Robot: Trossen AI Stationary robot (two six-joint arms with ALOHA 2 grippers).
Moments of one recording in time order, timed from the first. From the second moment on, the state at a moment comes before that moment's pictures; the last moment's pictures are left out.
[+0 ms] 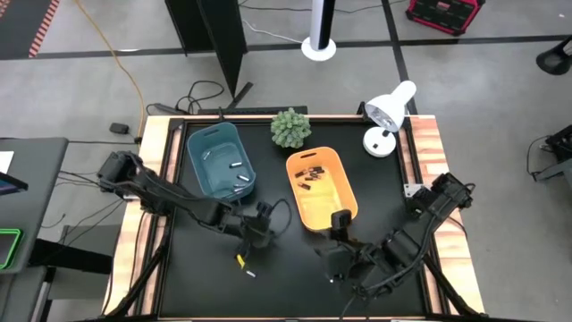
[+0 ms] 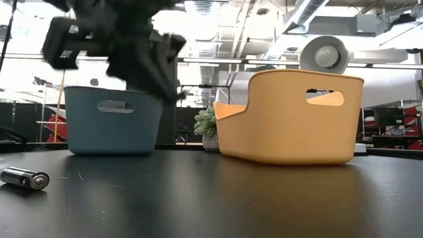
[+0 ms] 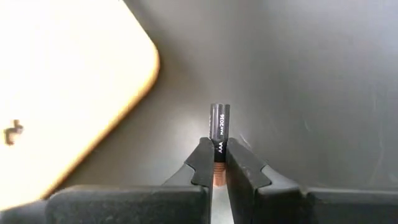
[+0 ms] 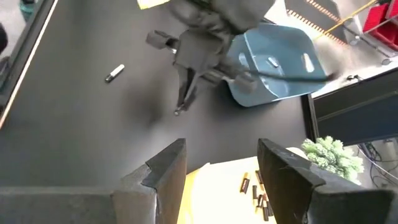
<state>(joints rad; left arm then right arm) -0.34 1.59 0.94 -0.14 -0.24 0.32 0.71 1.86 2.06 -1.29 0.77 0.28</state>
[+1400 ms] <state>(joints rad) 0.12 1.62 1.20 -0.04 -0.21 0.18 0.76 1.86 1.99 -1.28 0.81 0.35</state>
